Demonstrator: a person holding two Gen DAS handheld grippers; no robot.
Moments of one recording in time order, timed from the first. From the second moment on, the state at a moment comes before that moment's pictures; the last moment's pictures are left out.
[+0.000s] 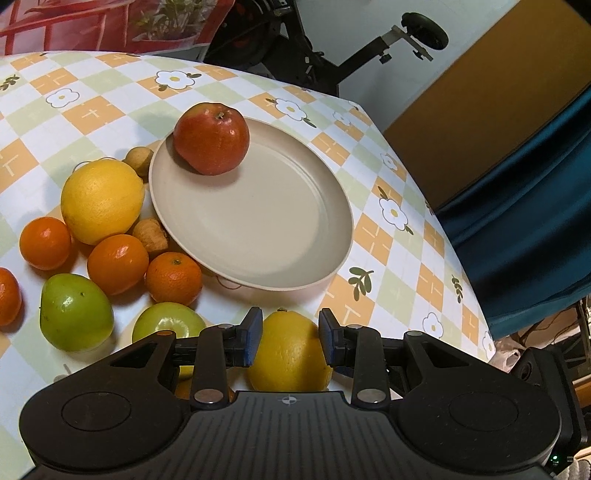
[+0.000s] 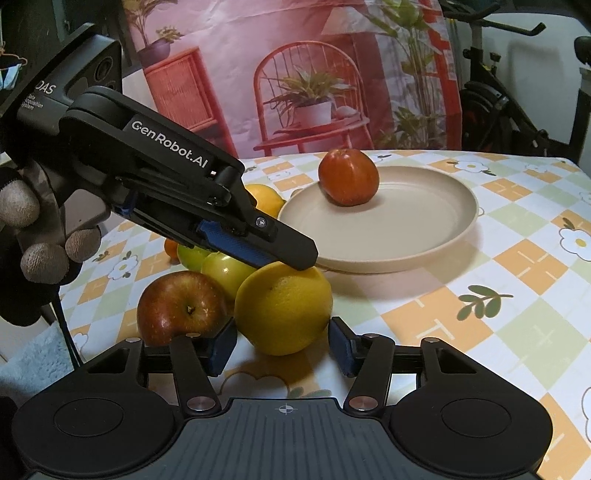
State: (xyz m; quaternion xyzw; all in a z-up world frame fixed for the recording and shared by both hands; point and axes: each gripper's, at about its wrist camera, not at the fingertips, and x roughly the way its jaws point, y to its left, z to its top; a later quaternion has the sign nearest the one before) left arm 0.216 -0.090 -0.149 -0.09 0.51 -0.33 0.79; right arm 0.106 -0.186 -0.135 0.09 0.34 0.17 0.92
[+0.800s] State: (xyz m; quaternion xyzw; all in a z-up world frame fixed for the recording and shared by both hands) left arm 0.253 -0.105 -0.086 -0.09 0.43 -0.33 0.84; right arm 0.164 -0.212 -0.084 0.05 0.29 0.18 0.94
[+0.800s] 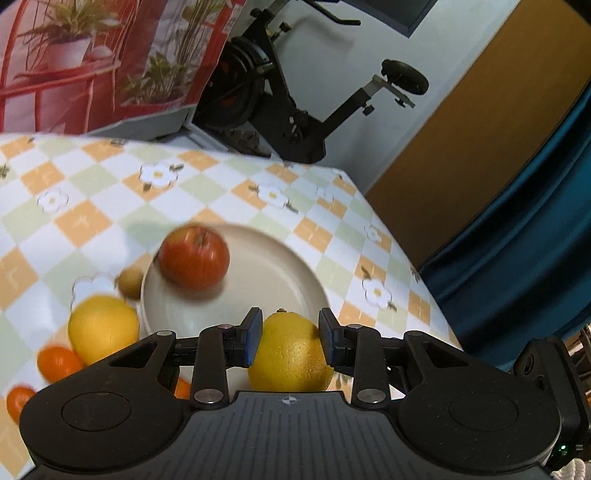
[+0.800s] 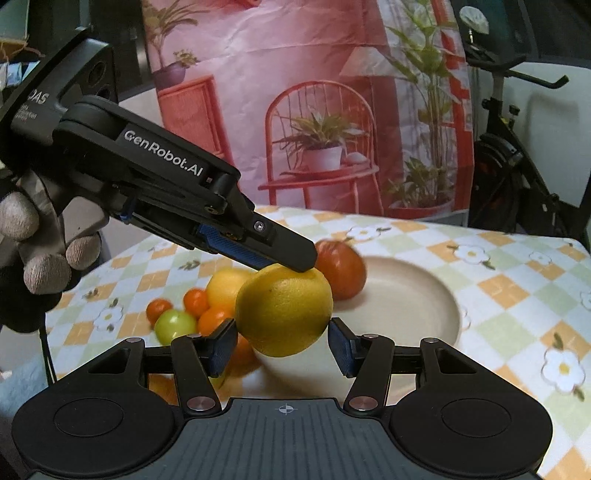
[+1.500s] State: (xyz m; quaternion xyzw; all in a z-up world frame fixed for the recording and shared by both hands) left arm 0.350 -0.170 -0.106 -0.02 0.45 -0.31 0.84; right arm 0.276 -0.272 -0.115 0.05 0.33 0.16 0.93
